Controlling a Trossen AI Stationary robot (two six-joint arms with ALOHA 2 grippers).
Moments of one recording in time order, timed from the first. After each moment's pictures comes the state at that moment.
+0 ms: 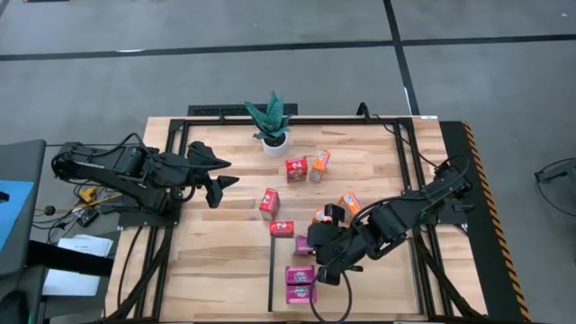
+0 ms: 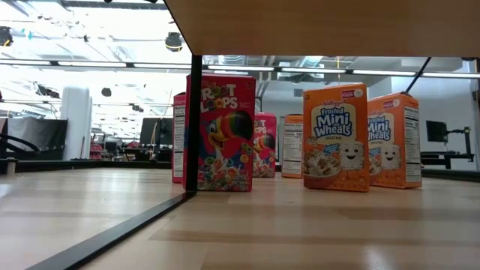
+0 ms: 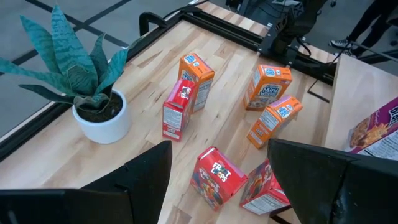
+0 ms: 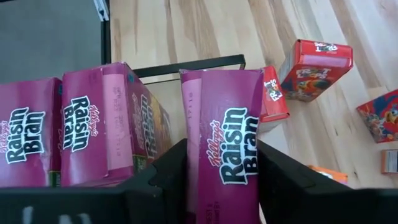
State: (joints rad) left arm -0.23 0.98 1.20 -0.75 -0.55 -0.52; right arm 0.55 1.80 1.96 -1.12 0.34 0.62
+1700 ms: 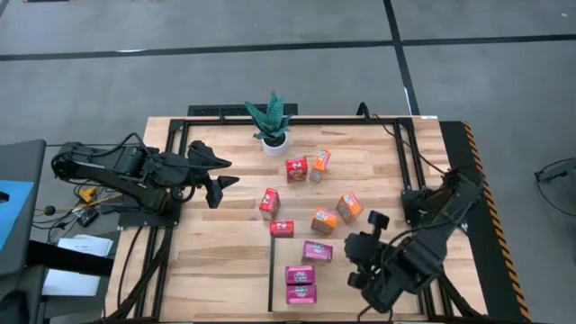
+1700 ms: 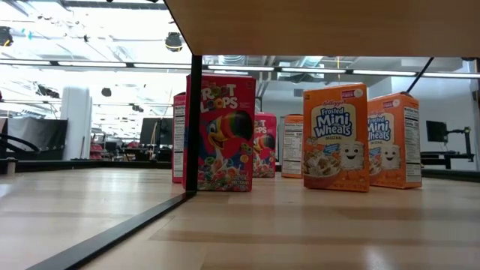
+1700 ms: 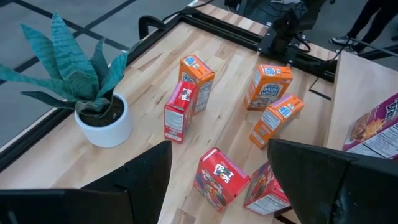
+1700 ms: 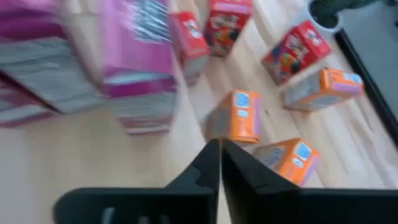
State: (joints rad) left arm -0.23 0.98 1.20 -0.74 -0.55 -0.48; right arm 0.79 1.78 1.89 -1.54 0.71 1.03
